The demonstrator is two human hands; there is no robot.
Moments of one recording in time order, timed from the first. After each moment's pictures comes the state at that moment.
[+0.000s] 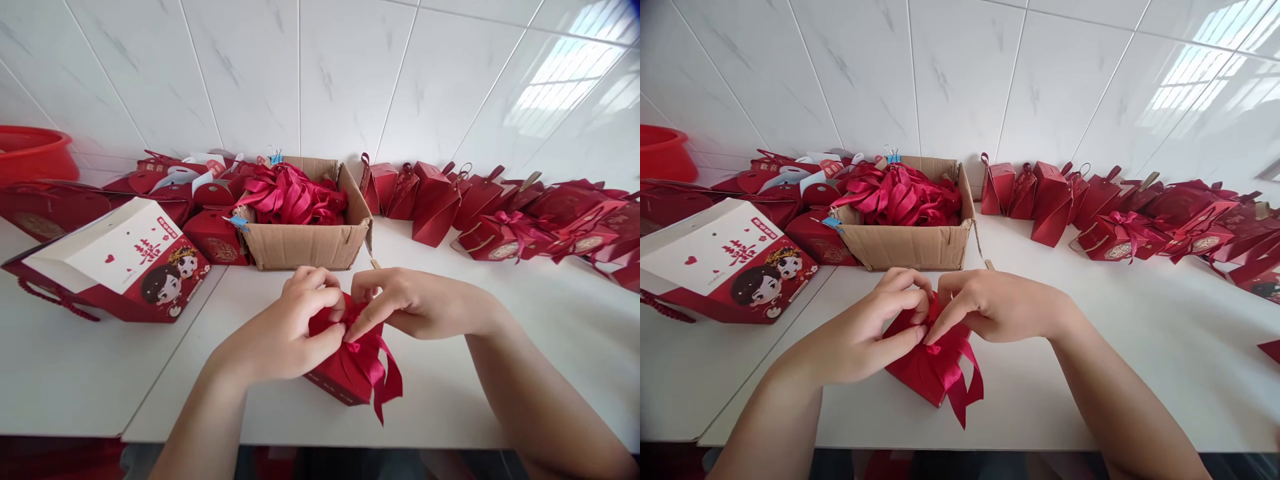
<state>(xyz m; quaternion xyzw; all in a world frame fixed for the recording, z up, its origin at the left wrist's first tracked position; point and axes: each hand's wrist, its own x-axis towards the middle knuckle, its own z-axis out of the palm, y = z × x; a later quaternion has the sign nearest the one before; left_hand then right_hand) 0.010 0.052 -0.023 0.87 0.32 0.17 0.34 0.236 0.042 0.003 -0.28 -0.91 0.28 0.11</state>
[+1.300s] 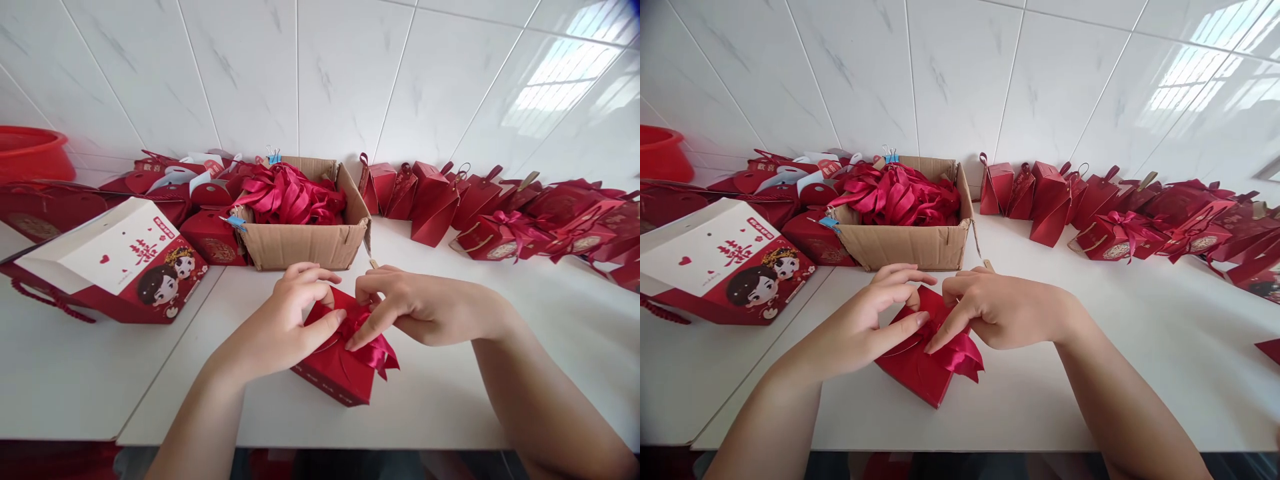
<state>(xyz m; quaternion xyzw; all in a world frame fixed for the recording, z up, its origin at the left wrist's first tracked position) 0.010 0.056 -0.033 0.83 0.36 0.21 0.36 0.239 0.038 0.006 -0.28 -0.93 0.22 0.05</state>
